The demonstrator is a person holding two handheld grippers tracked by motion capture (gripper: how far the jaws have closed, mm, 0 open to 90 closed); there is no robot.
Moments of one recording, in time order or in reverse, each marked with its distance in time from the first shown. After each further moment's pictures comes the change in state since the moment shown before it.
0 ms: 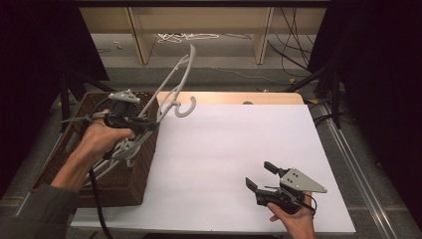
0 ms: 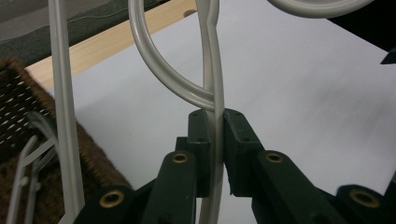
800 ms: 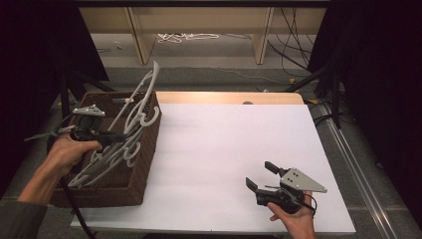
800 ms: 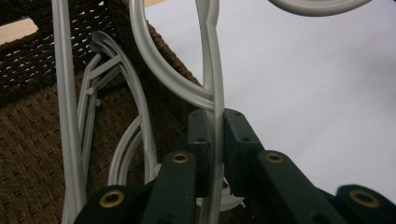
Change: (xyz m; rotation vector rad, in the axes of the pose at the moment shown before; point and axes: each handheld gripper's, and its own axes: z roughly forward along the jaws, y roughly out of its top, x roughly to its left) left arm 0.053 -0.066 -0.027 0.052 0.068 -0.100; right arm 0.000 -0.001 0.002 -0.019 0.006 0.017
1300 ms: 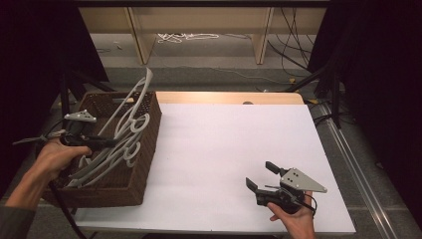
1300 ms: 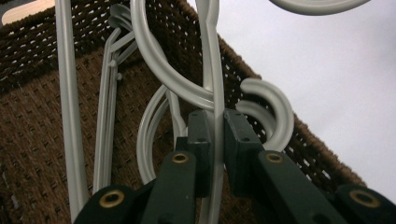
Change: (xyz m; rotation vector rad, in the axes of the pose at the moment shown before) left arm 0.018 -0.020 -0.008 0.058 0.035 0.029; right arm -0.001 0.000 -0.002 0.020 -0.018 -0.005
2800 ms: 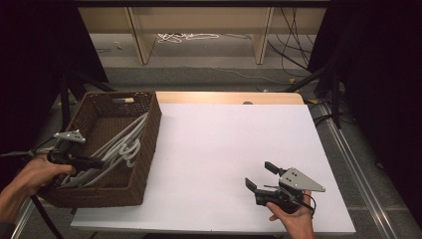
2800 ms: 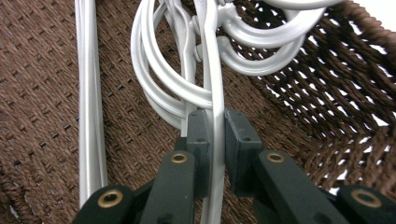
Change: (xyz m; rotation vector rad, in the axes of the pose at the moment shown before) left arm 0.024 -0.055 0.004 0.124 -0.104 0.007; right arm 0.000 -0.001 0.002 0.013 0.002 -0.001
